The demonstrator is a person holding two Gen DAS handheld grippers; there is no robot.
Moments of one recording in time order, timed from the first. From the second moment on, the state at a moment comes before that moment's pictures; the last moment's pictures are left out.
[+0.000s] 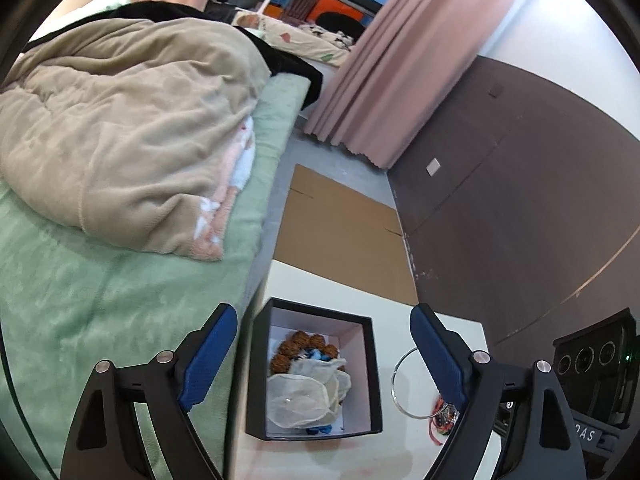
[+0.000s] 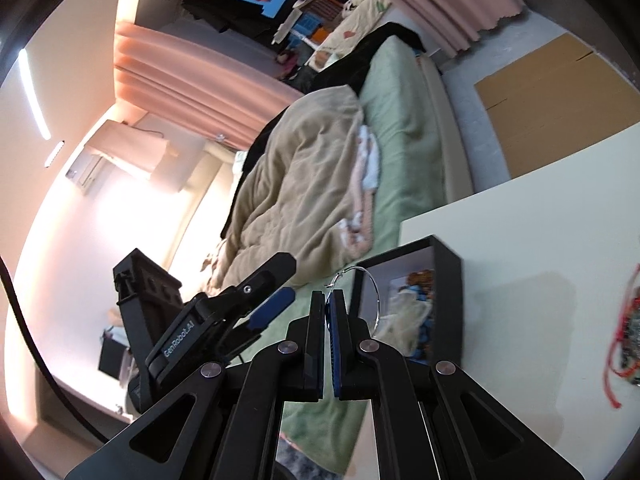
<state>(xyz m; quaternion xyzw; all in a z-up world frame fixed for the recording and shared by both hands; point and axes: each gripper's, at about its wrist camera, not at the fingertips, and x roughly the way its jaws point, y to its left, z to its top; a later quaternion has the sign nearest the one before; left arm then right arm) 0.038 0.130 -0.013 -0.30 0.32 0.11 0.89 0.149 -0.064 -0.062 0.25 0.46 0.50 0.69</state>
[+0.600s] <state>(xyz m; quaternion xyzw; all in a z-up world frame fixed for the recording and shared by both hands) 0.044 0.108 -0.015 -0.28 0.34 0.09 0.89 0.156 -0.111 -0.071 0.21 0.49 0.40 0.74</state>
